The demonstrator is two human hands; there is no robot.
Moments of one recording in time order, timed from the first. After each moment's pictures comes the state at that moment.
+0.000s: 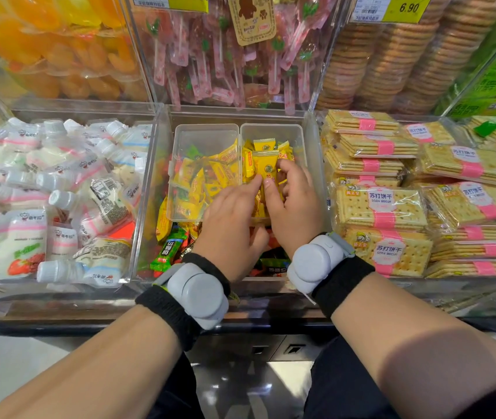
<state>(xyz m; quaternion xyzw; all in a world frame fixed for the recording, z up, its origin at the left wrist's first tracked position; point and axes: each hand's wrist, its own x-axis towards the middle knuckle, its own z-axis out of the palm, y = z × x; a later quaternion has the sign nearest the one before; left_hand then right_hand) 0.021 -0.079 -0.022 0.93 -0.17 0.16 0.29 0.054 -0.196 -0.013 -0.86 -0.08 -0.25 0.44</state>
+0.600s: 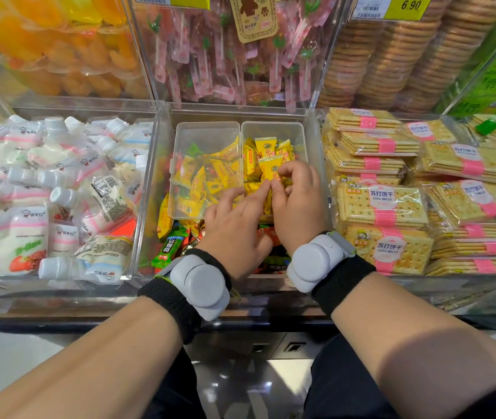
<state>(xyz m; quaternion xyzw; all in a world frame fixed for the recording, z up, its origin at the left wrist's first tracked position) 0.020 -0.082 -0.028 0.95 -0.16 0.12 0.23 0.050 -0.198 -0.012 -0.87 -0.06 -0.27 0.40</state>
